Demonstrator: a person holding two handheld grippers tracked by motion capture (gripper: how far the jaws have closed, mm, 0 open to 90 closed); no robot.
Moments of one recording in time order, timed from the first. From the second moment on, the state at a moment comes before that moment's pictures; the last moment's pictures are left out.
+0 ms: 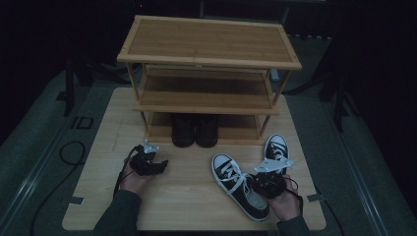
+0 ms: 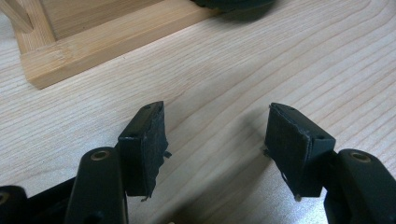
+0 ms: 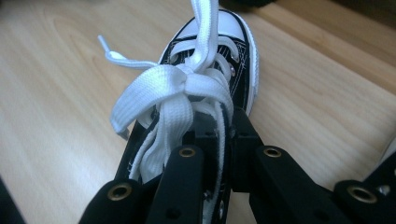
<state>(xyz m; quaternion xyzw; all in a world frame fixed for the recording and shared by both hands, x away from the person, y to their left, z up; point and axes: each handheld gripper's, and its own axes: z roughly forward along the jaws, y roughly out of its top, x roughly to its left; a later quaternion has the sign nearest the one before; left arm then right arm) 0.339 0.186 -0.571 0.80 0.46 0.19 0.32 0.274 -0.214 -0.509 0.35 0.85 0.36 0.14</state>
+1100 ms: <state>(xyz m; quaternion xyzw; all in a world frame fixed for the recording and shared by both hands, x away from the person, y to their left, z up) 0.339 0.186 -0.571 0.80 0.46 0.19 0.32 0.283 -0.210 -0.514 0.37 0.85 0.32 0.17</state>
